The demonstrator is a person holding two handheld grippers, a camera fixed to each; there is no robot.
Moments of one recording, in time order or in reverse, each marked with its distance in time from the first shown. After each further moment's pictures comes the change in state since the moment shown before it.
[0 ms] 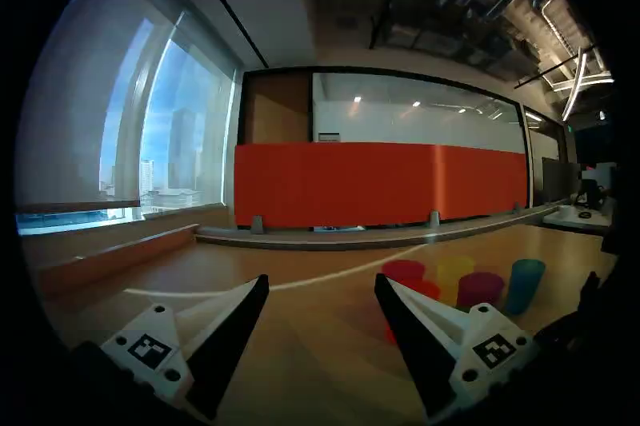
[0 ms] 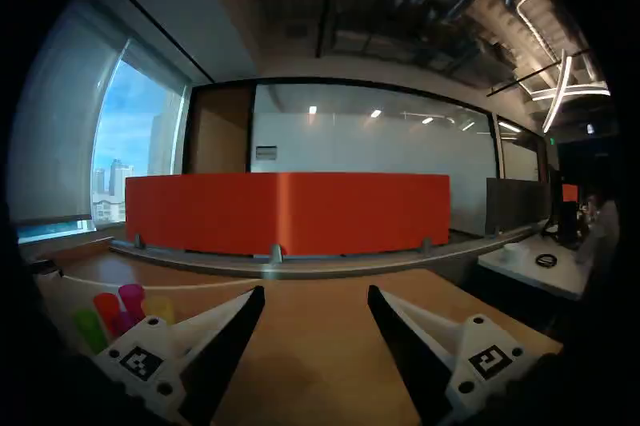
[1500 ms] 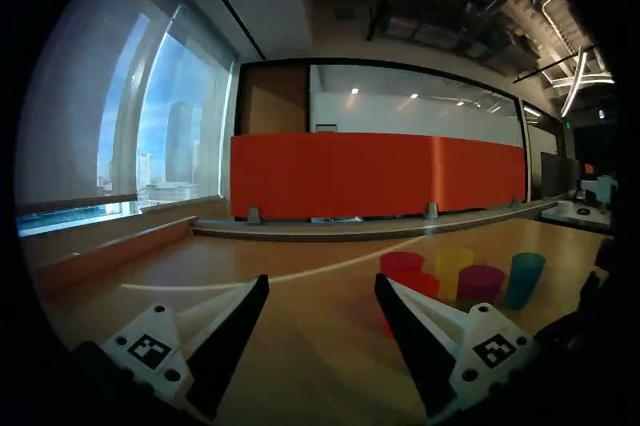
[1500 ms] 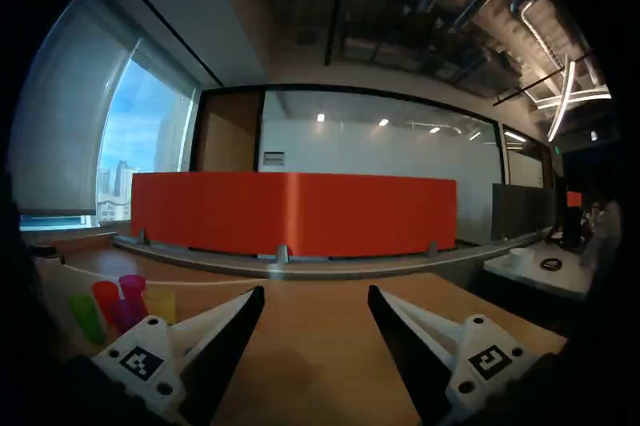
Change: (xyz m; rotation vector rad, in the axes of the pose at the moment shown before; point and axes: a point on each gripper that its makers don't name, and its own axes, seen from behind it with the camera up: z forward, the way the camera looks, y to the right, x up) left arm -0.009 0.002 0.004 -0.012 -0.034 0.002; right arm -0.024 -0.014 0.003 0.032 0.049 -0.019
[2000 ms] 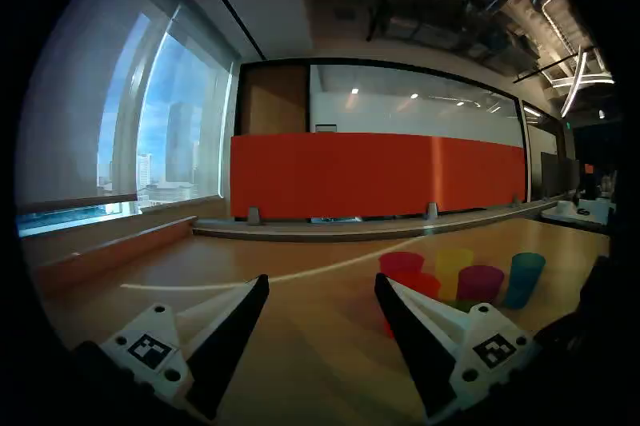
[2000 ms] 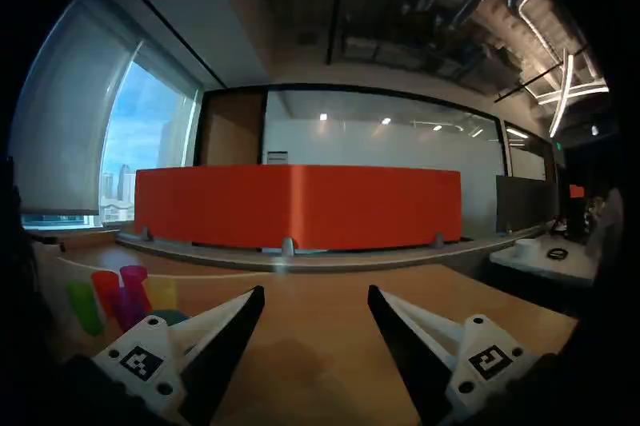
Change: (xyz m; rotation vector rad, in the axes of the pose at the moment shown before) left arm 0.000 0.000 0.000 0.000 0.000 0.000; right arm -0.037 -0.009 0.001 0.014 0.000 0.006
